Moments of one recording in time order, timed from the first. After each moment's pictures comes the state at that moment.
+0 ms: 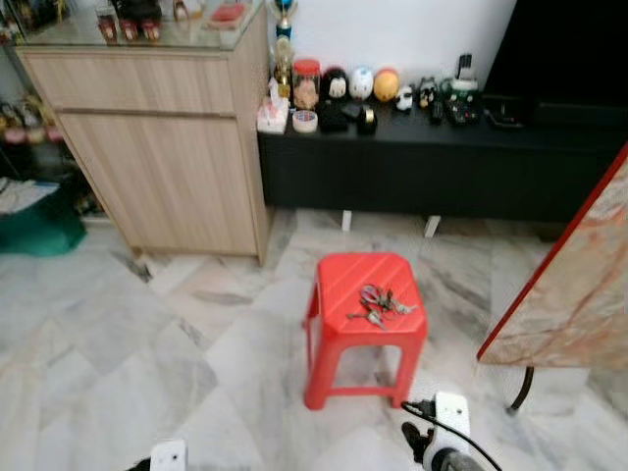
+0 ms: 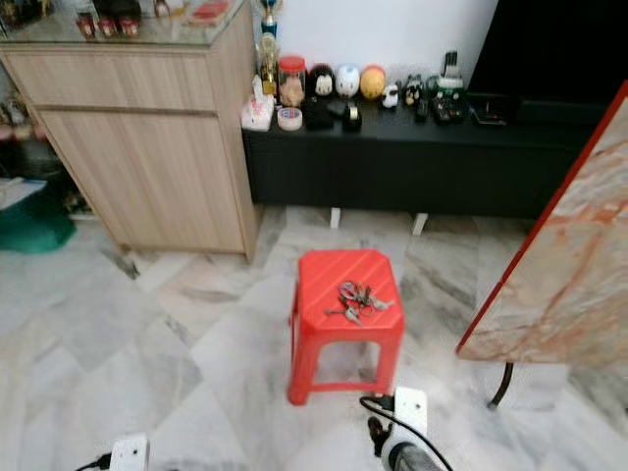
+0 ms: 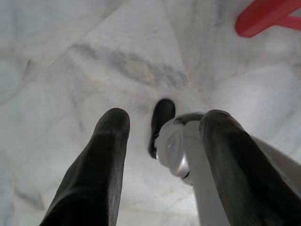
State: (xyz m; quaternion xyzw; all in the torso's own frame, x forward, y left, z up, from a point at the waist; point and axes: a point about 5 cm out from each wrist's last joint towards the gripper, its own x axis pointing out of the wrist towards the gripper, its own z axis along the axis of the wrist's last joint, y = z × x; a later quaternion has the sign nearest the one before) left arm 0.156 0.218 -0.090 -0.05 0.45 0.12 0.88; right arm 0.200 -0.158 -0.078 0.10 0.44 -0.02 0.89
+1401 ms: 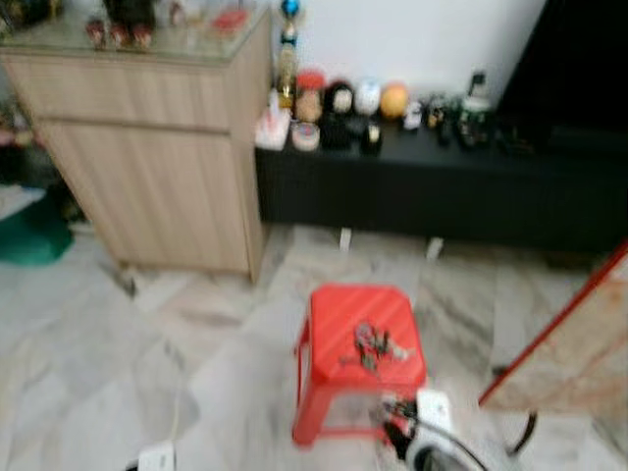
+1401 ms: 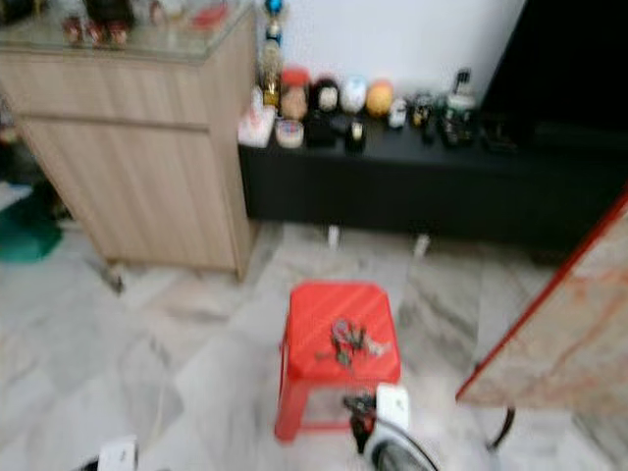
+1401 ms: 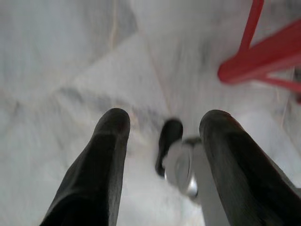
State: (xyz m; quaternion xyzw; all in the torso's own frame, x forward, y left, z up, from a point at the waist) left arm 0.161 0.228 -0.085 -0.06 0.43 0.14 0.89; right arm 0.209 -0.144 -0.074 0.09 0.43 0.01 0.90
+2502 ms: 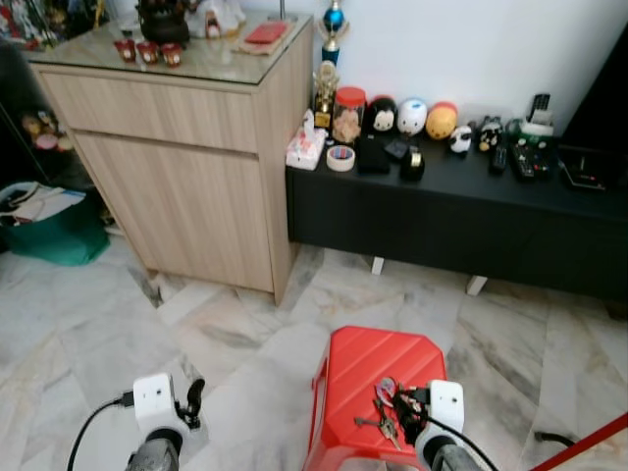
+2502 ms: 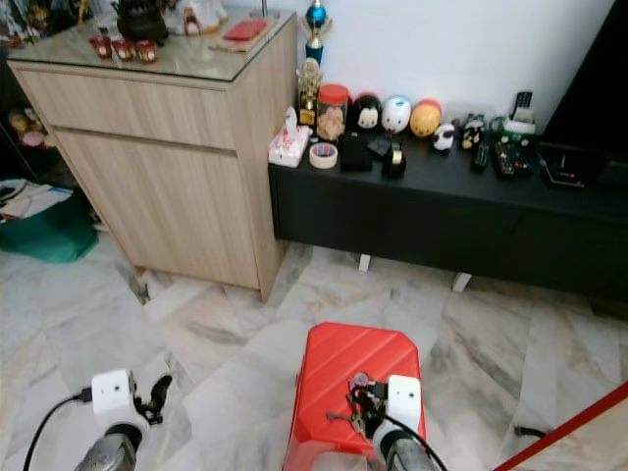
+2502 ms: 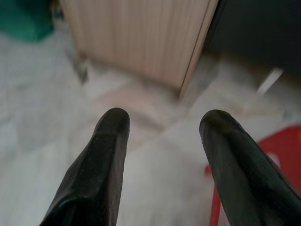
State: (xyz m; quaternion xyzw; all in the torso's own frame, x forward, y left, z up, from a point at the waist) left arm 0.233 0.230 -0.015 -0.05 0.12 0.11 0.99; right arm 0.251 -0.155 -0.033 0.07 0.23 0.02 0.97
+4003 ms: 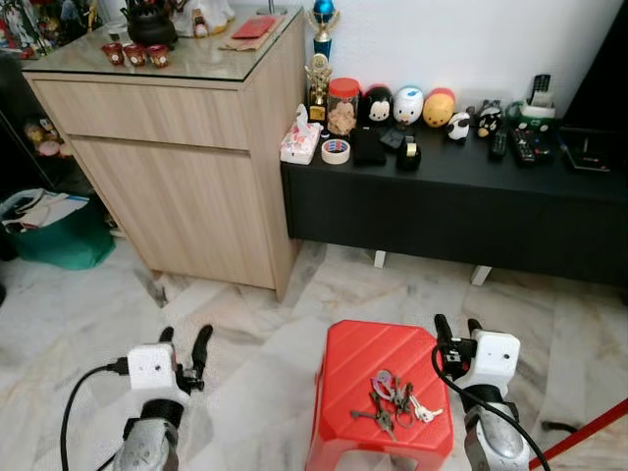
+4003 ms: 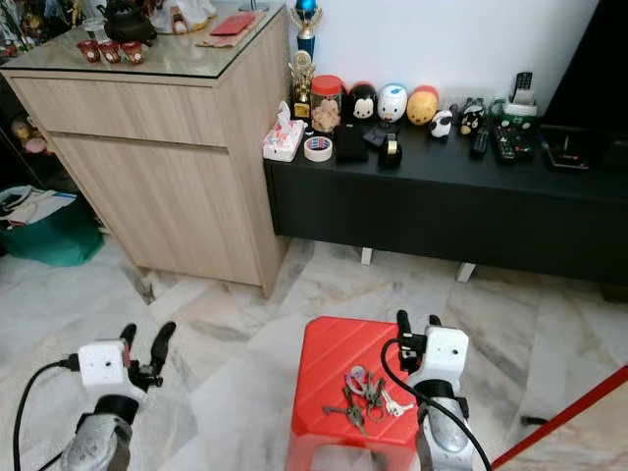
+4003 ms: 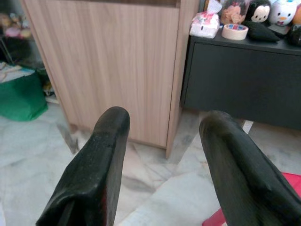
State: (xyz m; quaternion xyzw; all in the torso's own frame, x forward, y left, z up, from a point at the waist) left arm 0.233 0.218 0.039 -0.01 0.00 0.06 1.00; right arm 0.256 -0.185 0.019 0.02 0.05 -0.02 1.00
